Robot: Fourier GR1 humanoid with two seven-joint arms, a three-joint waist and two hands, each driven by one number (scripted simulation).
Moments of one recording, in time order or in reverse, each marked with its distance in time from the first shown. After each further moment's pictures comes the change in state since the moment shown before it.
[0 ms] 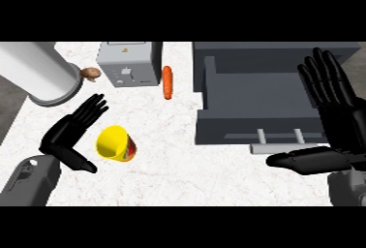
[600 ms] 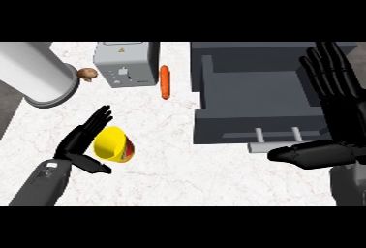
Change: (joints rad) left arm -0.117 -0.014 -0.046 0.420 -0.195 0.174 -0.304; right arm -0.053 -0.003 -0.014 -0.003 -0.015 -0.002 0.047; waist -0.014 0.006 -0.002
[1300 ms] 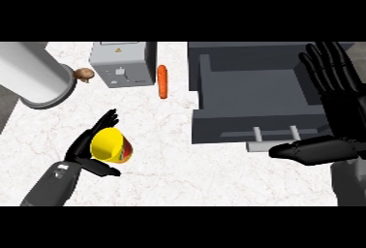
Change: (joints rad) left arm -0.050 -0.038 -0.020 0.152 -0.046 0.076 -0.154; right arm -0.030 -0.011 -0.008 0.015 -0.014 0.013 0.022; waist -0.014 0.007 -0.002
